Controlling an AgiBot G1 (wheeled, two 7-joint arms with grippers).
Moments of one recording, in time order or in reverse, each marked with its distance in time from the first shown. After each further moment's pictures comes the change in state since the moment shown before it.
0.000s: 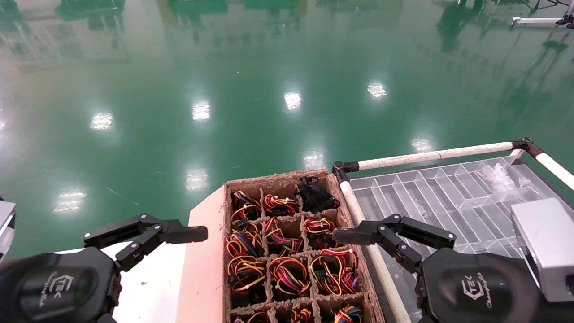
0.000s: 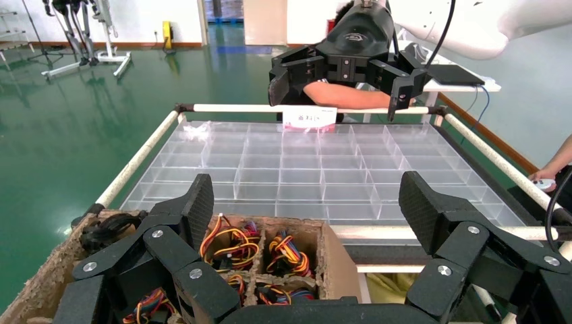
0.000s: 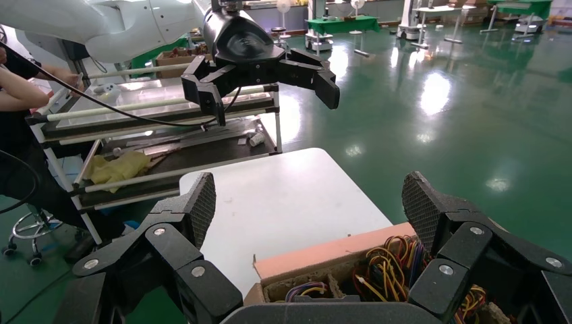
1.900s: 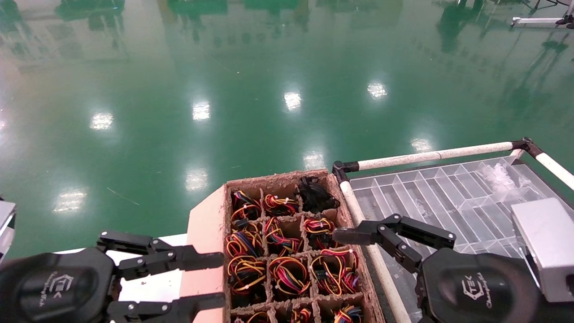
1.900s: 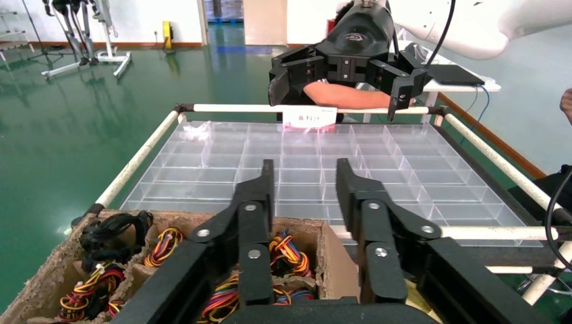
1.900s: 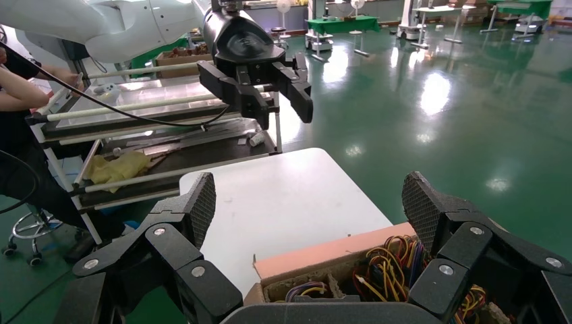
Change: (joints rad) left arm 0.000 0.000 0.000 0.000 0.000 0.000 0.000; right arm 0.001 -0.001 -0.001 -0.007 -0.010 0.012 0.001
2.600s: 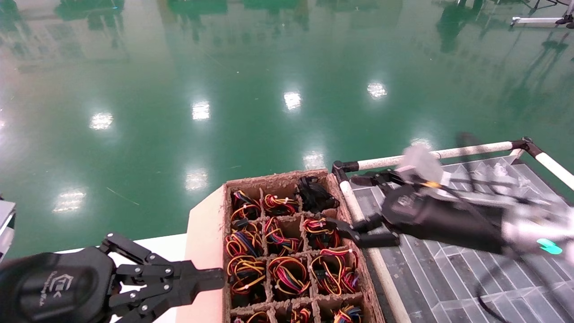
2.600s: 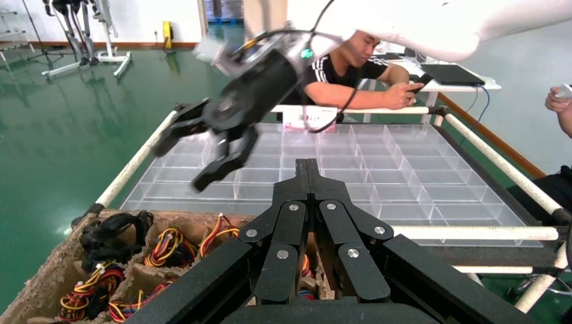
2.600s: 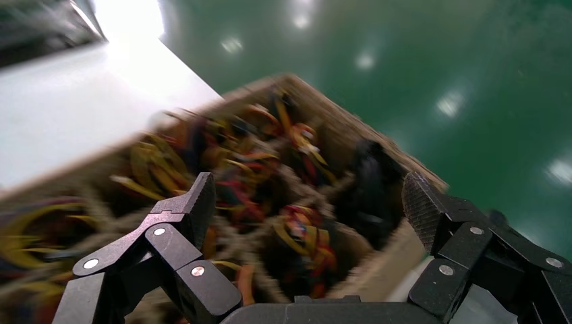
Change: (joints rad) left arm 0.000 0.000 0.001 0.001 0.000 0.000 0.000; right arm 0.251 -0.182 -0.199 -0.200 -0.518 0.318 0.113
